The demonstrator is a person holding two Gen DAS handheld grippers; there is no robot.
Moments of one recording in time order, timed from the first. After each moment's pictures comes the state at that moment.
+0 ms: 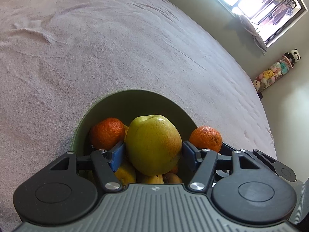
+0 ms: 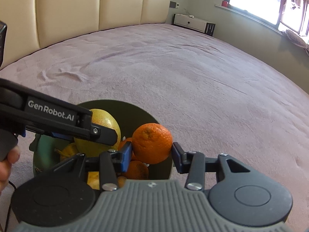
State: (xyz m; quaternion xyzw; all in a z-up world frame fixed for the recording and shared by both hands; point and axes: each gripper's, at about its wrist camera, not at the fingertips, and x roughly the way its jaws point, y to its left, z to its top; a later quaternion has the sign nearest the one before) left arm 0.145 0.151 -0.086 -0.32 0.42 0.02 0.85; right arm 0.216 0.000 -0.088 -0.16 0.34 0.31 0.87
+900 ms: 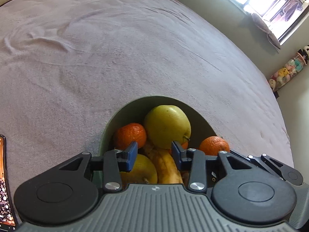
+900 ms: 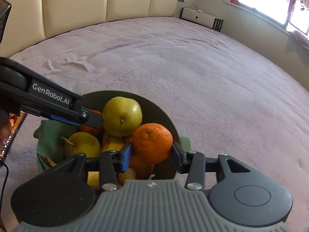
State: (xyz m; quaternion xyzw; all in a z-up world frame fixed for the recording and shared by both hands) left arm 0.141 0.159 -0.079 -0.28 0.43 0.07 0.85; right arm 0.218 0.008 -0.093 -0.17 0.36 0.33 0.86
